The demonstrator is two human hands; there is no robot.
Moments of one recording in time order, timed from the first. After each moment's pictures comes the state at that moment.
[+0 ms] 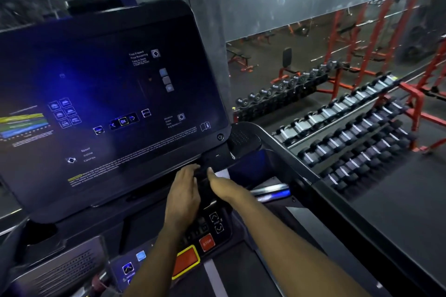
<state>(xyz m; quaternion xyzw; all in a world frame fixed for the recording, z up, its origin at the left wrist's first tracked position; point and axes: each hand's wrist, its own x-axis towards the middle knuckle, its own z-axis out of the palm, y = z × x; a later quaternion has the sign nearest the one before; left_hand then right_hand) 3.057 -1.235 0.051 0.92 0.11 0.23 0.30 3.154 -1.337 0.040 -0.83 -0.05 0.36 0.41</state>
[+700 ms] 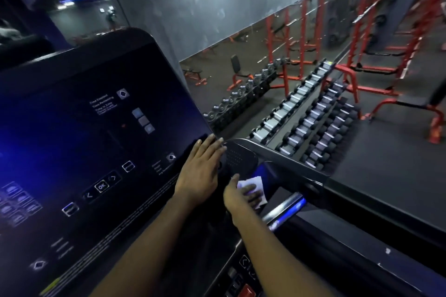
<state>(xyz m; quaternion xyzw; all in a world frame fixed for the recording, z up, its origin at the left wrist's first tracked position) 3.207 -1.191 0.119 0.95 -0.24 0.19 0.03 3.218 -1.286 0.026 -0.69 0.34 0.15 0.62</state>
